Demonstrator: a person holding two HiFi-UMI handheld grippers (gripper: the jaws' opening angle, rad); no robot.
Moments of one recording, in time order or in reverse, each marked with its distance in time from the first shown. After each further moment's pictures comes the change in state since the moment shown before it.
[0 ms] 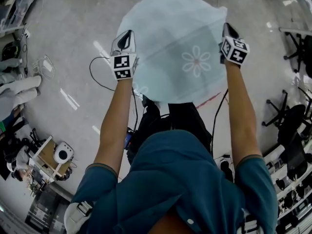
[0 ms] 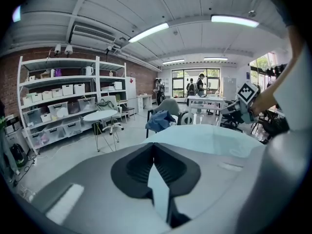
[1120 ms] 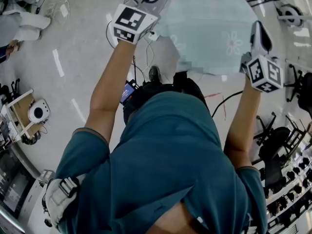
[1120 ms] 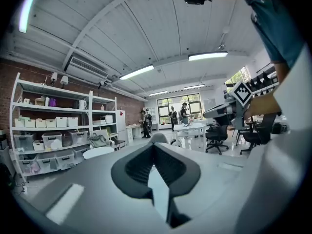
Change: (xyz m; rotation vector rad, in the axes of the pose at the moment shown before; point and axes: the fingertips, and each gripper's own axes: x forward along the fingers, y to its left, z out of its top) left arm -0.320 0.077 0.131 0.113 -0.367 -0.140; right arm -0.317 0.328 0.135 -0.255 -0.393 0.313
